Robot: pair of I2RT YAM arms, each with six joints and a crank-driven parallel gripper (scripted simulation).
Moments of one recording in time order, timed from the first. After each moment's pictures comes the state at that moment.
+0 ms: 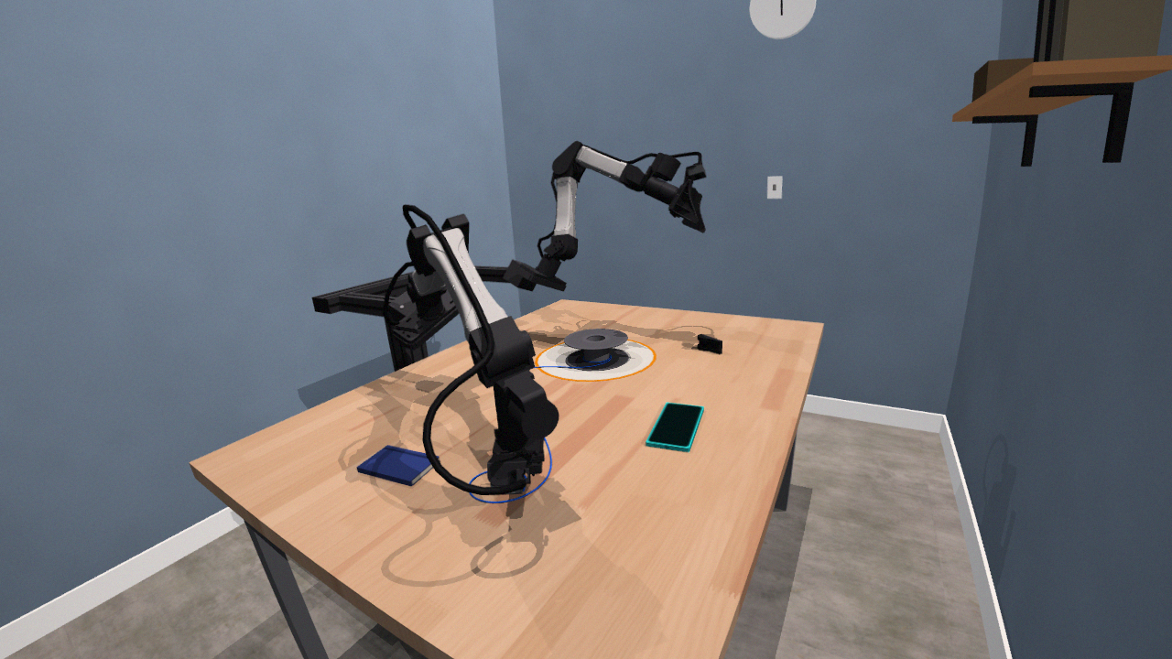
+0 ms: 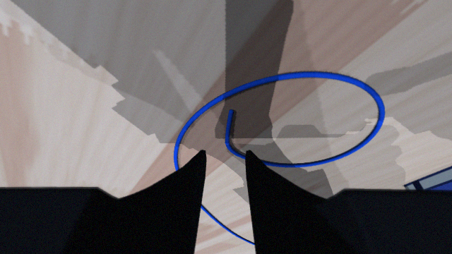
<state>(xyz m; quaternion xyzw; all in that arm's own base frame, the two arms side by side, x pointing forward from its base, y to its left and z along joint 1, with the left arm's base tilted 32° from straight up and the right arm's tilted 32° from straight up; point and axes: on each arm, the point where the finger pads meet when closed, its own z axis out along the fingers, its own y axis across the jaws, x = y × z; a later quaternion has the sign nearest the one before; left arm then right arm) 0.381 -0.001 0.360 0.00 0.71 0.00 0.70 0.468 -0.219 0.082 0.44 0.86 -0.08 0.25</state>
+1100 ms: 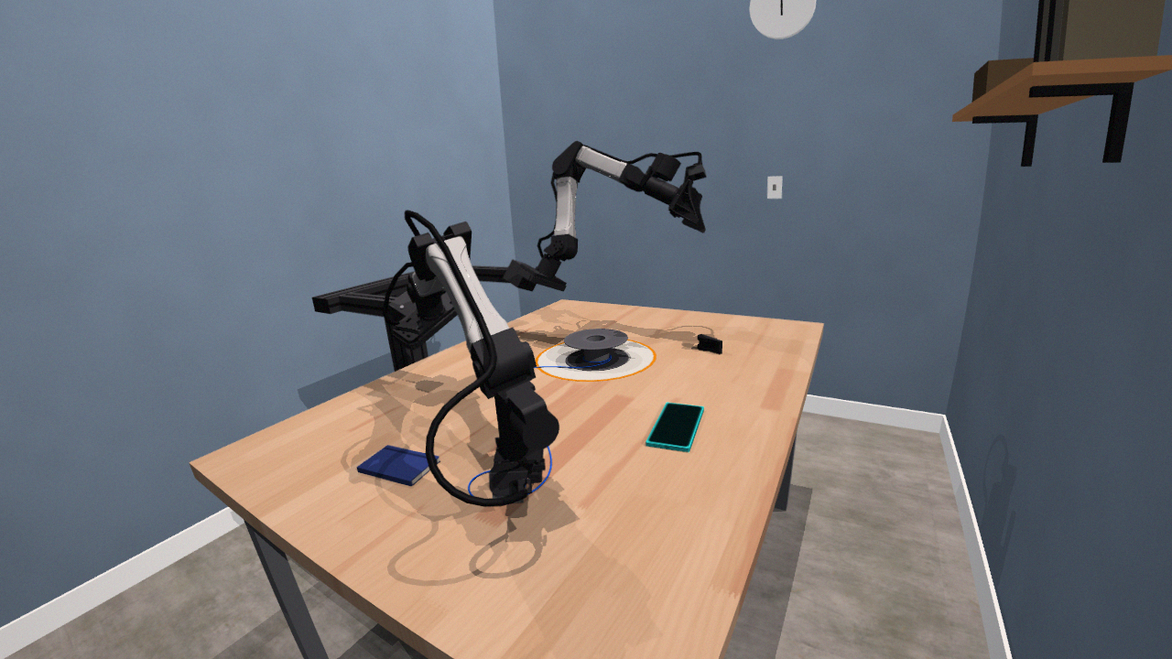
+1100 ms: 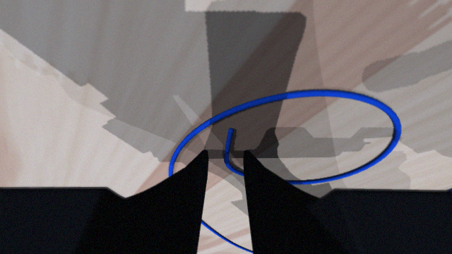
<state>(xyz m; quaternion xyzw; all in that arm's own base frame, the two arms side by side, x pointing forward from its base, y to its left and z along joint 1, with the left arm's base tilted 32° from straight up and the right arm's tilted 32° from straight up) 0.381 -0.001 0.360 0.00 0.71 0.00 0.70 0.472 -0.224 0.065 0.44 0.86 -0.07 0.25</state>
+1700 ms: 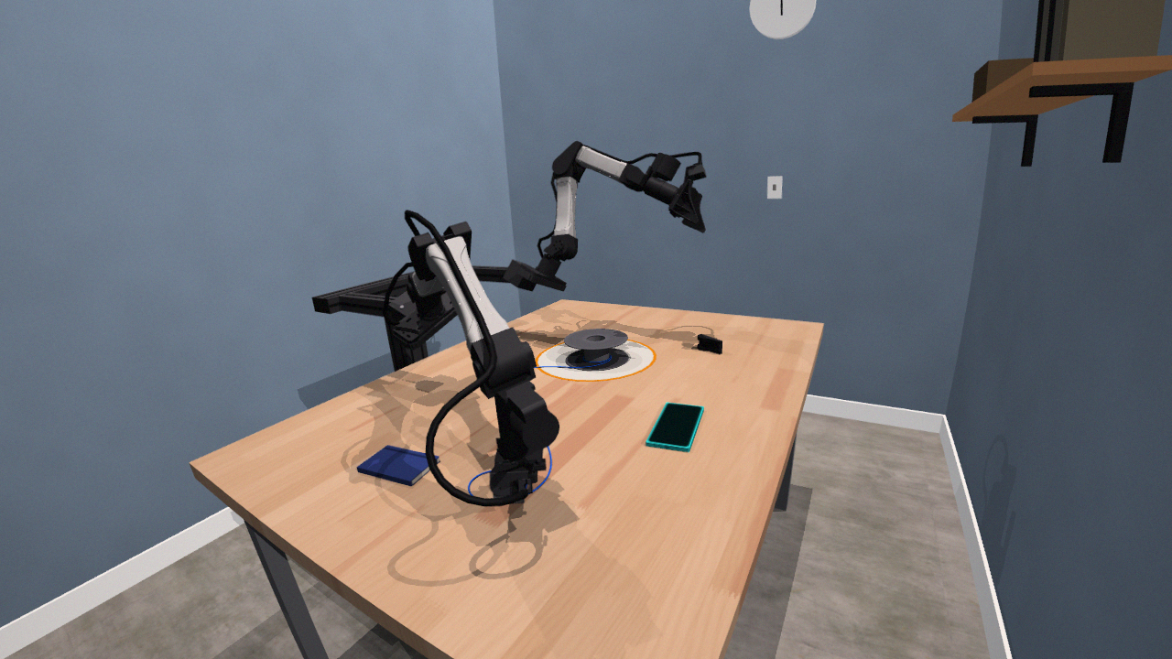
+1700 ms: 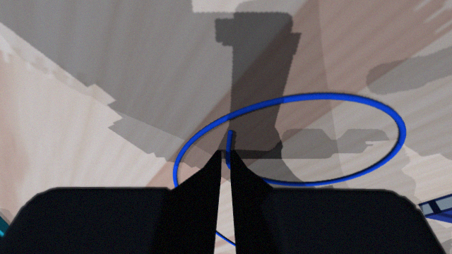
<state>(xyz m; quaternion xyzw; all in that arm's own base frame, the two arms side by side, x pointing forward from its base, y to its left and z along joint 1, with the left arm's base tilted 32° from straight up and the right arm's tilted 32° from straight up) 0.381 -0.001 0.360 0.00 0.71 0.00 0.70 0.475 -0.223 0.066 0.44 0.86 -0.07 0.26</state>
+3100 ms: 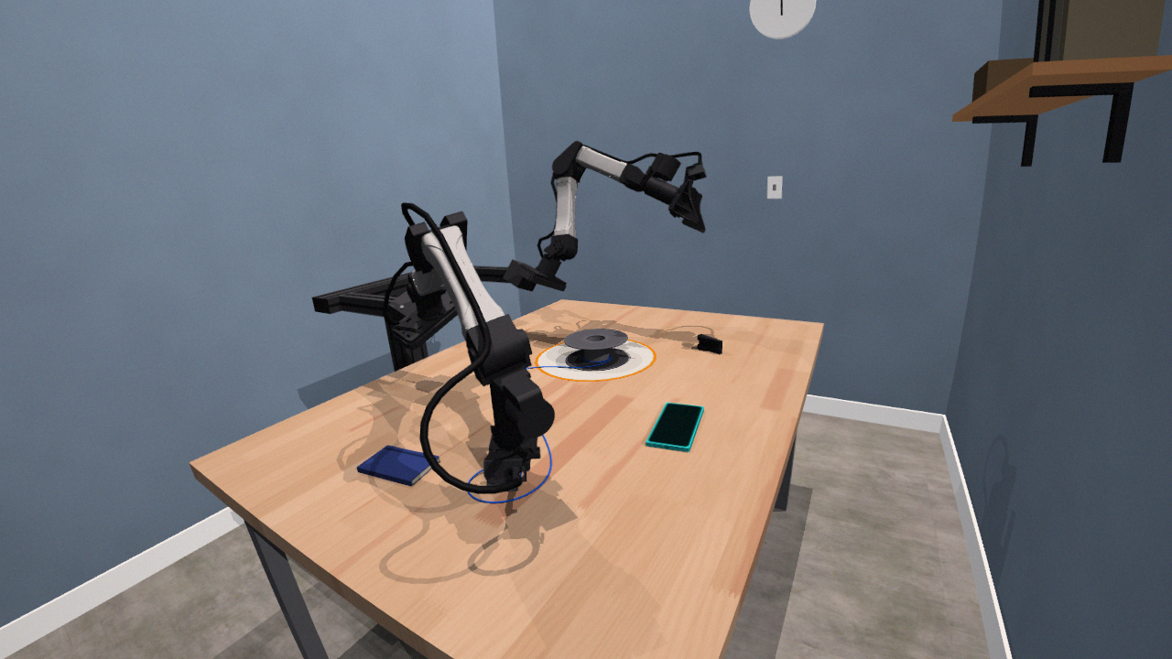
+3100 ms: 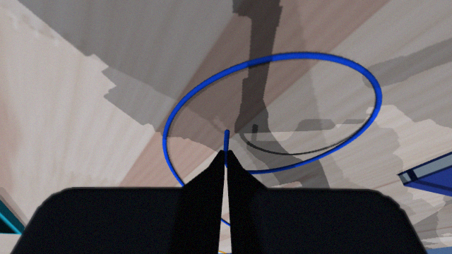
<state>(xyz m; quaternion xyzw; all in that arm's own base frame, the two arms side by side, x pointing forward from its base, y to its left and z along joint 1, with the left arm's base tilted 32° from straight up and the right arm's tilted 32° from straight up) 0.381 -0.001 0.360 0.00 0.71 0.00 0.70 0.456 -0.216 0.079 0.44 0.86 -0.07 0.24</state>
